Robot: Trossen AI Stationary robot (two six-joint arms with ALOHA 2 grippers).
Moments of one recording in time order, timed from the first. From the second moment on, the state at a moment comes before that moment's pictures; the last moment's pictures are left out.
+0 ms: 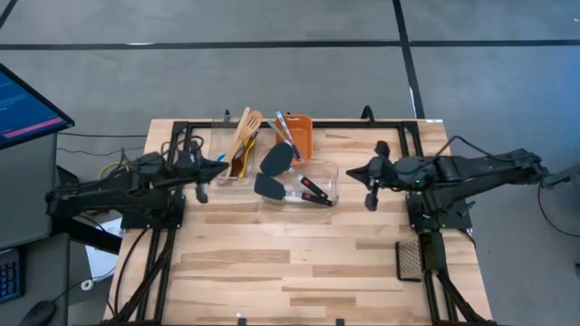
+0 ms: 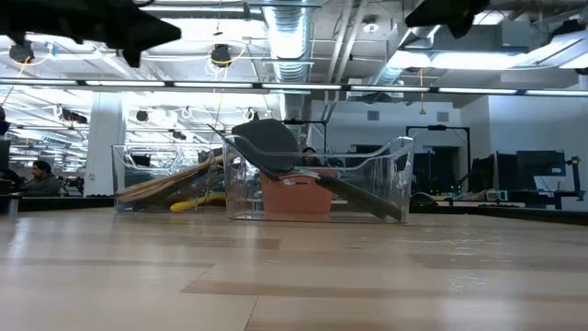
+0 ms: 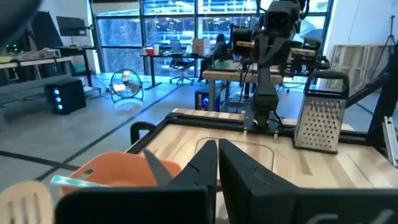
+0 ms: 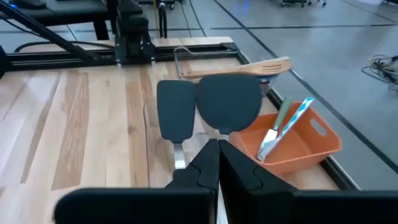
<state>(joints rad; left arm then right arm) 0.18 0.41 0.34 0.10 -0.10 0.00 0.17 0.89 0.86 -0.39 0.45 0.09</state>
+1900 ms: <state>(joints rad) 0.18 0.01 0.36 -0.30 -0.13 -0.03 0.38 0.01 0.45 -0.43 0.47 0.15</state>
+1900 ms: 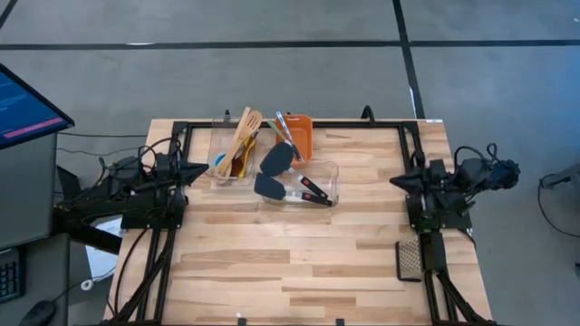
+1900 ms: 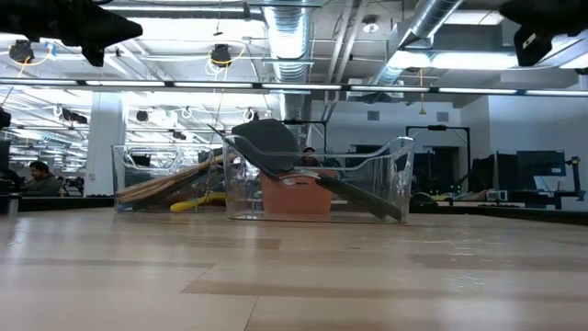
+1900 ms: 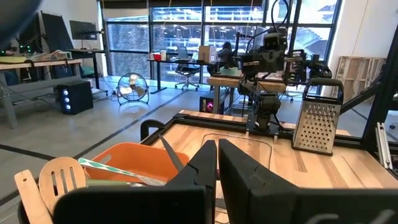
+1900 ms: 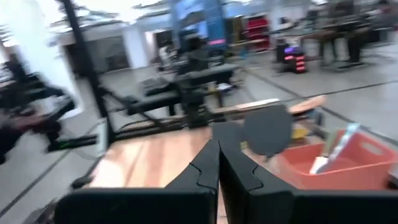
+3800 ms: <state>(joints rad) 0.18 0.03 0.04 -0.04 0.11 0.01 0.38 0.01 0.06 -0.12 0.37 0.00</state>
